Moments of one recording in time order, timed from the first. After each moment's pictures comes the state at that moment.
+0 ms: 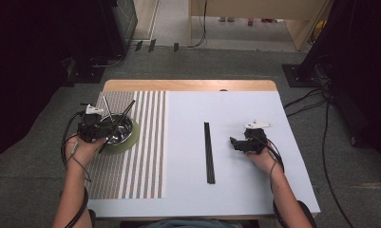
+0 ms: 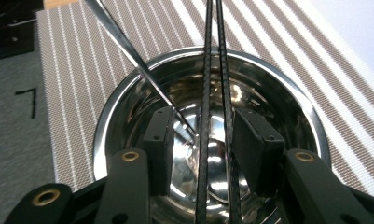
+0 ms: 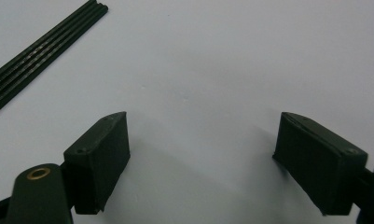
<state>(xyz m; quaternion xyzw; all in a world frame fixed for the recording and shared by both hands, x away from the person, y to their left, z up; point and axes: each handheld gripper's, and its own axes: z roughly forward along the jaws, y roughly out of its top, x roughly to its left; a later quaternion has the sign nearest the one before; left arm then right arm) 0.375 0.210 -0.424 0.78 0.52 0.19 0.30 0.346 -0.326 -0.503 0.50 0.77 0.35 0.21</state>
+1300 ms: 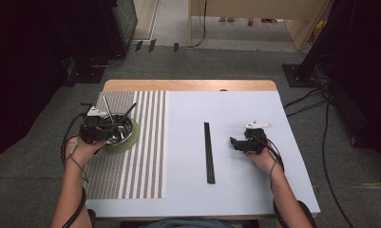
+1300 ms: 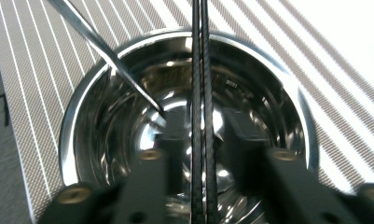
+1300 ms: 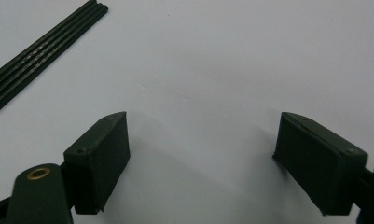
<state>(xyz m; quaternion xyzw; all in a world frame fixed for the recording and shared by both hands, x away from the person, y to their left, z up) 0.374 0.212 -0.430 0.80 0.48 0.17 0.32 0.346 -0.326 -0.503 0.50 0.77 0.35 0.21</state>
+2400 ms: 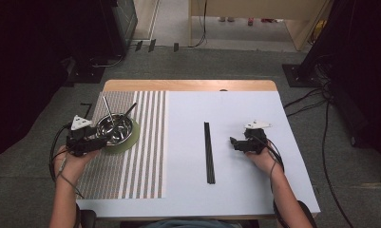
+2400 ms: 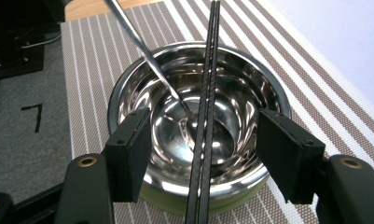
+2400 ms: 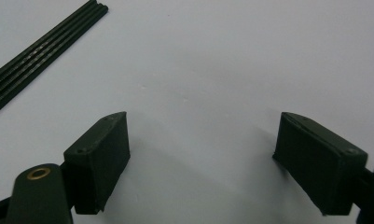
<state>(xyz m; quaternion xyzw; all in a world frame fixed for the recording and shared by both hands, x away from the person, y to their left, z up) 0.321 0.226 -0.417 0.75 0.51 0.23 0.34 0.346 -0.326 -0.503 0.50 0.77 0.35 0.21</state>
